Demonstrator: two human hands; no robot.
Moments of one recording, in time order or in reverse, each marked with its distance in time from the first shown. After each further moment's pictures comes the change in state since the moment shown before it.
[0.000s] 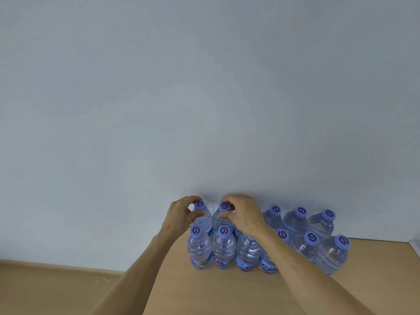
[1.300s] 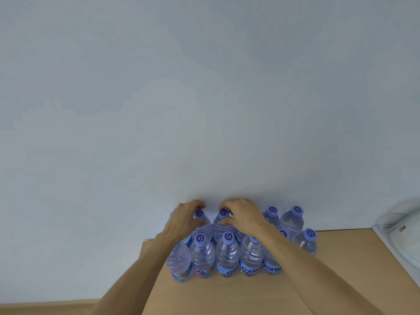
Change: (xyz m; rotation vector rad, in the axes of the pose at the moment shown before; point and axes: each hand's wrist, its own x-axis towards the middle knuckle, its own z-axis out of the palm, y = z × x) left_hand 0.021 0.062 0.030 0.200 -0.175 0.169; right_hand -0.014 0.035 -0.054 -0.225 -0.137 0.043
